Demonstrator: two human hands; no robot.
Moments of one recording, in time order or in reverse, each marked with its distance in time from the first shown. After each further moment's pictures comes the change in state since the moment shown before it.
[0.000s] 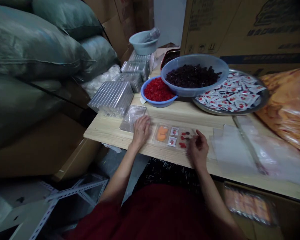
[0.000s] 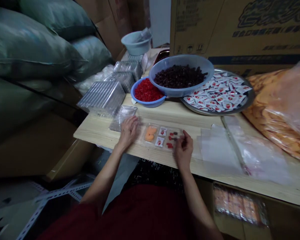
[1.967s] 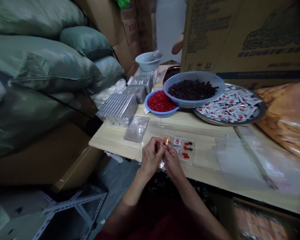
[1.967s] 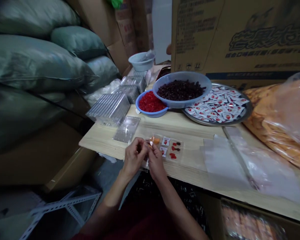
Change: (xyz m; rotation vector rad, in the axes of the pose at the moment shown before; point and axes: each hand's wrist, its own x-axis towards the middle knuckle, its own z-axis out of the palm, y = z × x) left_hand -0.038 0.099 -0.044 -0.334 -0.002 -0.232; right_hand -0.057 -0.091 0.090 0.883 -0.506 0.542
